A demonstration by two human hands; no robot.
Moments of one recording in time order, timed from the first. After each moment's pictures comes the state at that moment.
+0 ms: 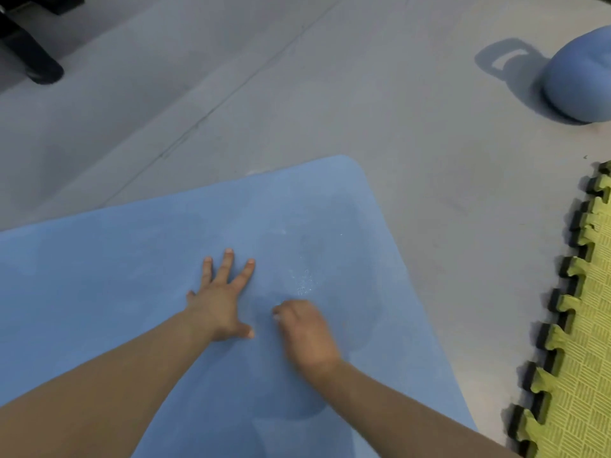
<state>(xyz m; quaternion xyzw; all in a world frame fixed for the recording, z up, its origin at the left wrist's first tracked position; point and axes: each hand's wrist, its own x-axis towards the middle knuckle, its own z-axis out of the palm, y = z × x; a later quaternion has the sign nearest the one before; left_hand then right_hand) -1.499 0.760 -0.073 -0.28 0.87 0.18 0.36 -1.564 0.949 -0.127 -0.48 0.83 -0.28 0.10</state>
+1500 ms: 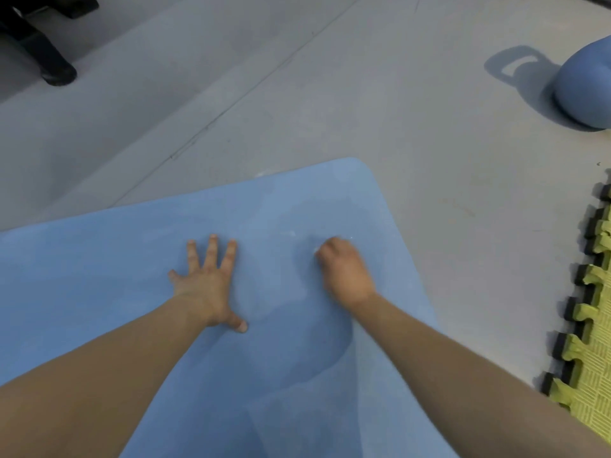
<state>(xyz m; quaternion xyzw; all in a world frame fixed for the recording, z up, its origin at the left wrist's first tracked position) -1.505 0.732 -0.058 -0.31 0.88 0.08 0.36 -1.686 0.920 -0.131 -0.49 0.84 -0.21 0.00</state>
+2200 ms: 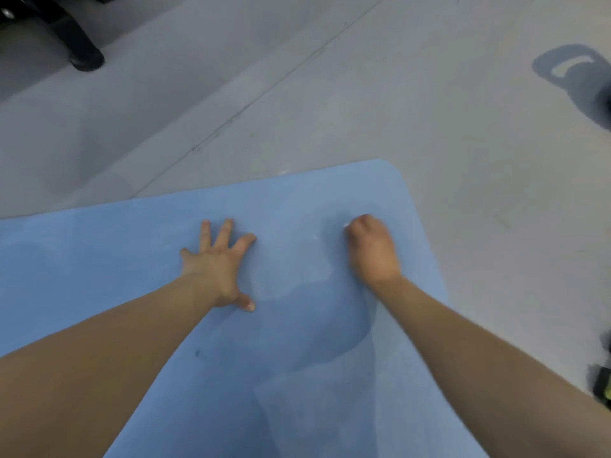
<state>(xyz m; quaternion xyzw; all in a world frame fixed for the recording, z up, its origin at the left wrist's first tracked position) -1.518 0.696 -0.061 -0.31 0.89 0.06 0.34 -1.732 0.889 -0.132 -0.44 0.87 -0.23 -0.03</state>
